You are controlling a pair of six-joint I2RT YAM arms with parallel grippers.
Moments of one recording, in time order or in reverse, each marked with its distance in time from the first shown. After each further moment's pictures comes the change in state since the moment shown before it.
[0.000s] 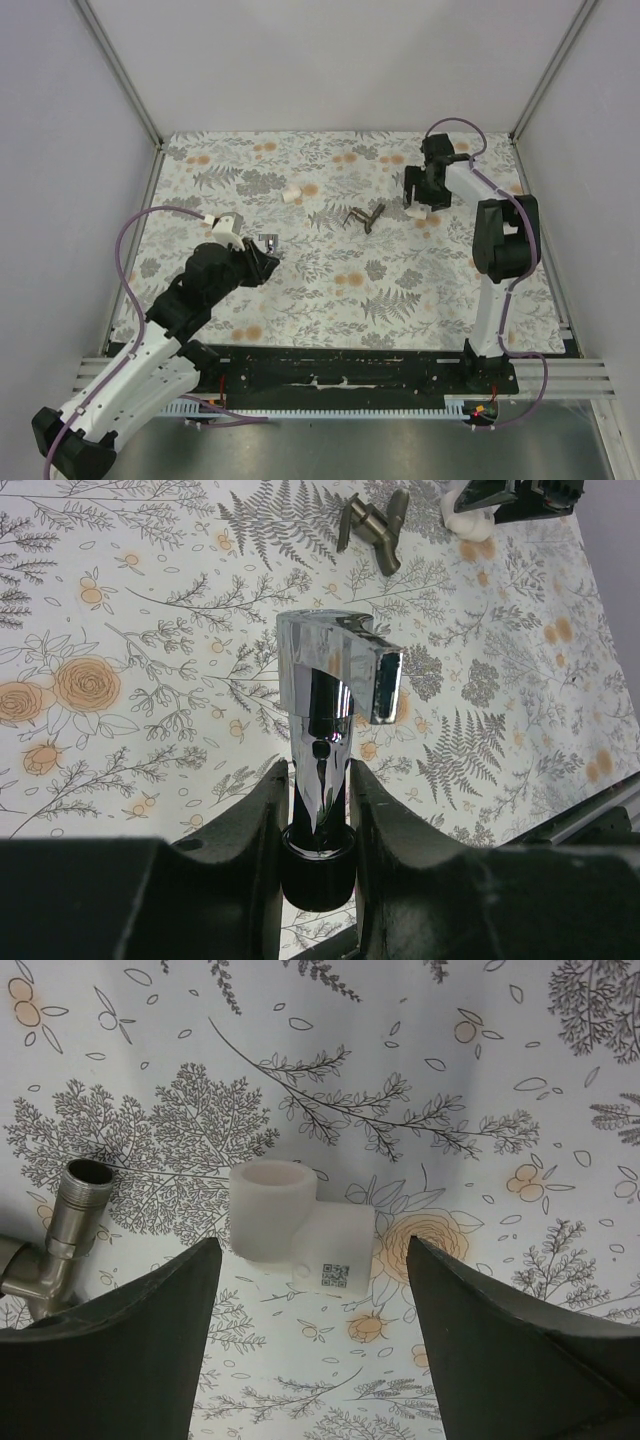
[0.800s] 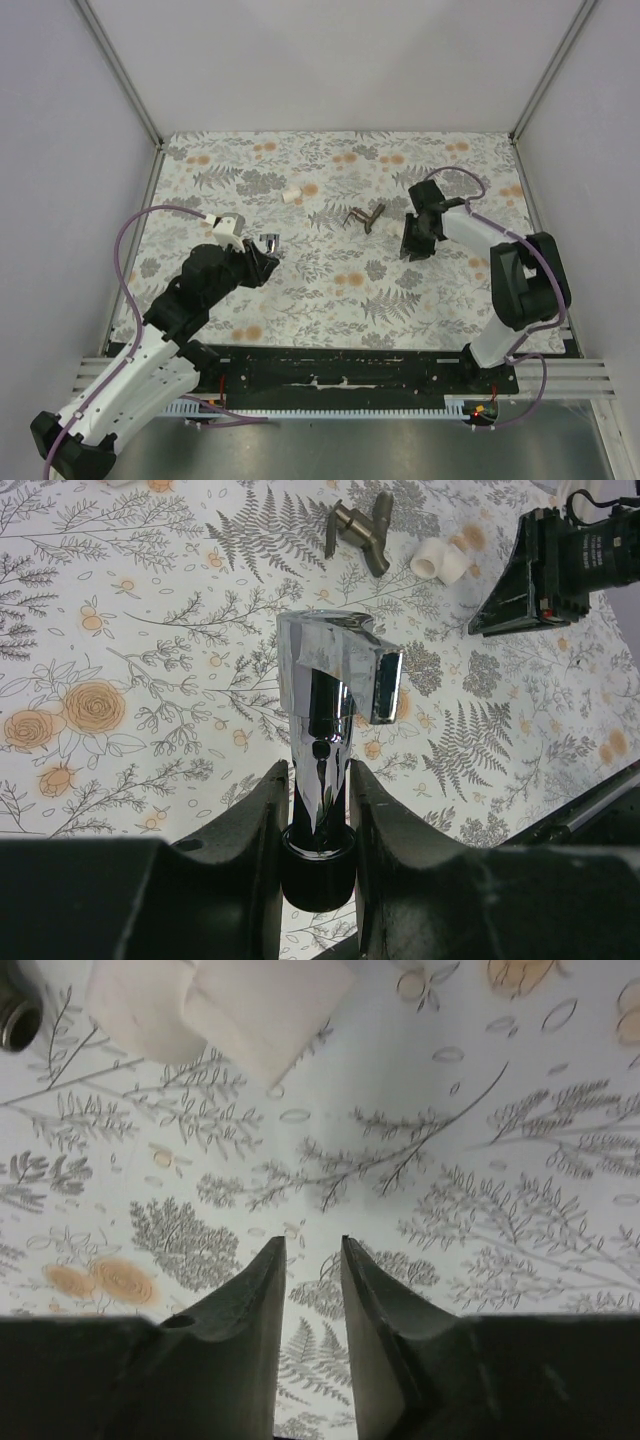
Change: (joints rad) left arm 0.000 -0.030 0.001 0.002 0.030 0.082; right arm 0.133 -0.336 -0.497 0.039 -0.058 0.272
